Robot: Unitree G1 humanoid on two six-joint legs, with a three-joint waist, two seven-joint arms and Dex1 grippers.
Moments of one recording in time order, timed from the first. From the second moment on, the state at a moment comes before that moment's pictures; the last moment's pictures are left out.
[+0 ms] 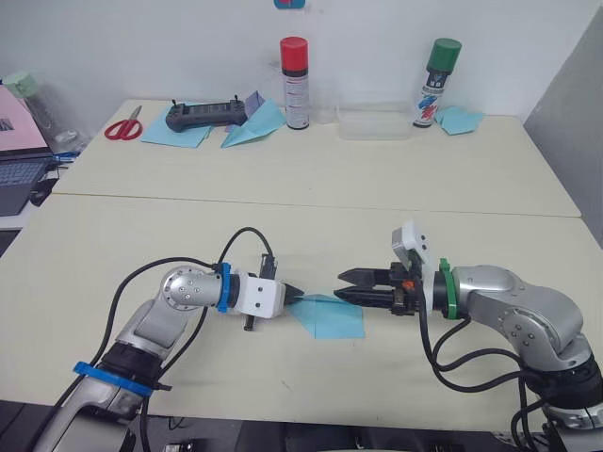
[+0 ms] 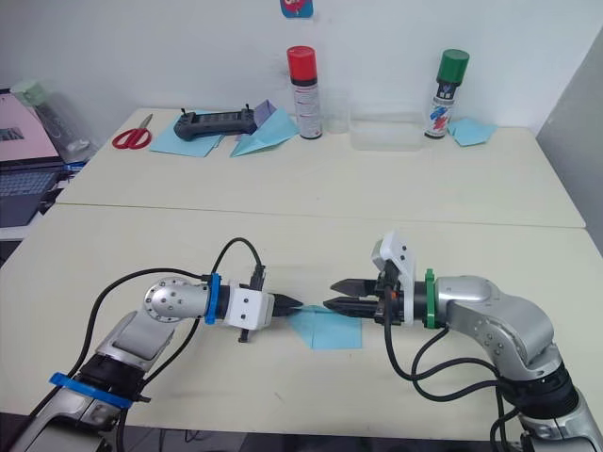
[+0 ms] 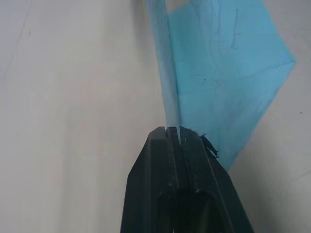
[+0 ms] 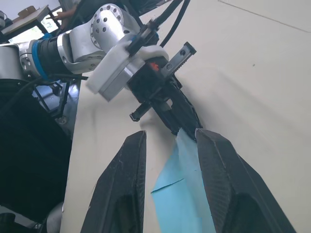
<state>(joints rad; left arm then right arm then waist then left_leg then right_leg) -0.41 0.68 -0.31 0.17 0.09 -0.45 -1.10 -0.38 -0.60 0.12 -0.47 0.77 0.90 0.78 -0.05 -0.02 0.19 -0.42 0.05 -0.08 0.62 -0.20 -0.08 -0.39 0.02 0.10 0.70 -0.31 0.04</state>
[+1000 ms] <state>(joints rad) -0.61 0.76 -0.40 0.46 0.16 -0.89 -1.07 -0.38 -0.52 0.38 -0.22 0.37 0.73 0.78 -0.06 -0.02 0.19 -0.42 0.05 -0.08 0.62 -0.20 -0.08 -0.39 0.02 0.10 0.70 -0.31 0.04</state>
